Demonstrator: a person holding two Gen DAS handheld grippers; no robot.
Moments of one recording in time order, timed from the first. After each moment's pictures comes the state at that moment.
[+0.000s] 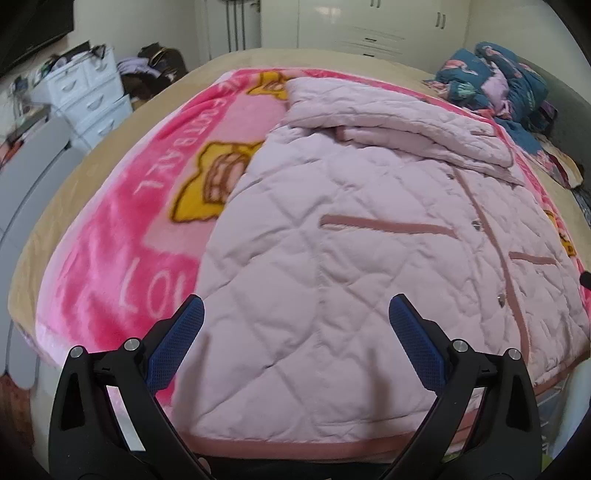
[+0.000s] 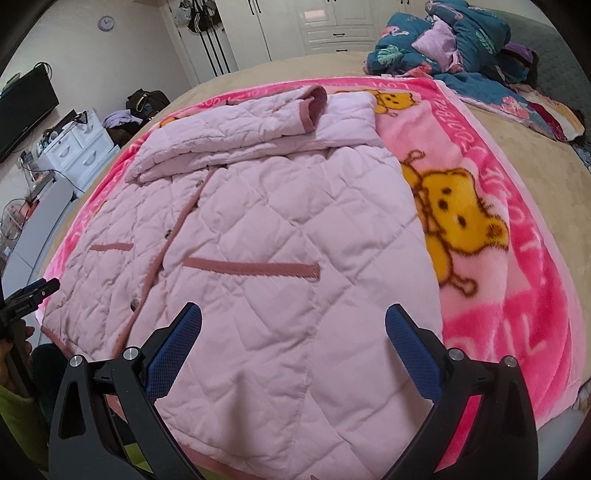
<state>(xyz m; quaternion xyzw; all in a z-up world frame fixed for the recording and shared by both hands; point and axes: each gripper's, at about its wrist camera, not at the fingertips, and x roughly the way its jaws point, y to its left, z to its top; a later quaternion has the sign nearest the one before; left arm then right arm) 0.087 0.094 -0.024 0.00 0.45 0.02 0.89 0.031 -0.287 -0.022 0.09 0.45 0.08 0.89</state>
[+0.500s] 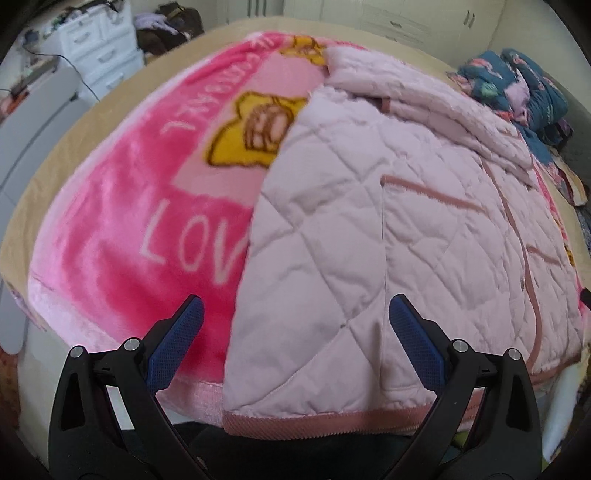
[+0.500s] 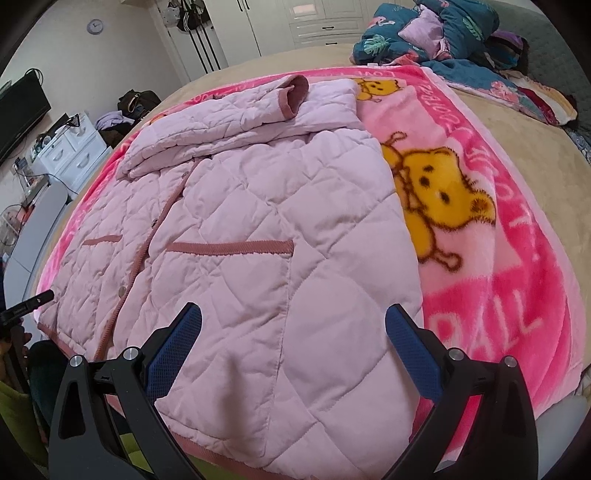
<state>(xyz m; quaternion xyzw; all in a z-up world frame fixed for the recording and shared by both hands) 0.079 0.144 -0.047 -0.05 0.50 0.02 0.86 0.020 -0.304 -0.033 0.10 0.46 0.07 0.88</state>
